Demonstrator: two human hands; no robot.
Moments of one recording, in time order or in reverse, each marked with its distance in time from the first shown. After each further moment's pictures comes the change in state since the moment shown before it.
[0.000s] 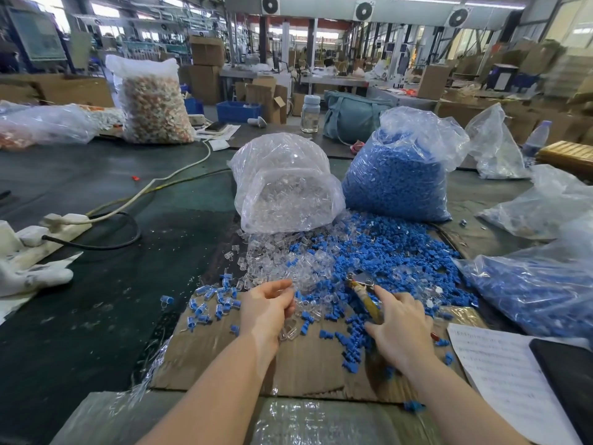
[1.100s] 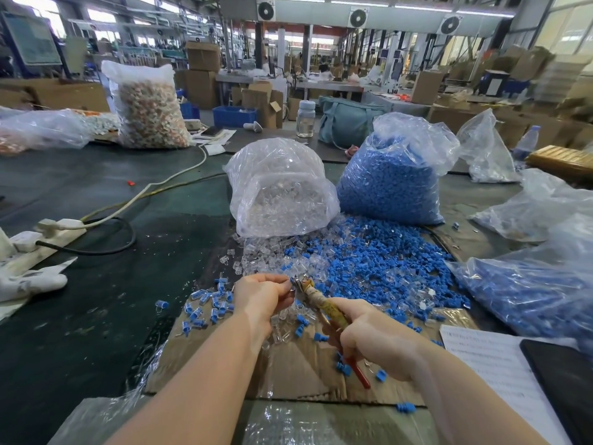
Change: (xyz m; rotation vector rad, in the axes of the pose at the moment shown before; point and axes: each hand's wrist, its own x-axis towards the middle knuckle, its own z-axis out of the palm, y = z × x) left_hand 0.021 0.019 0.005 0.002 0.026 -0.081; right_hand -0.028 -0.039 -0.045 0.687 -0.689 -0.165
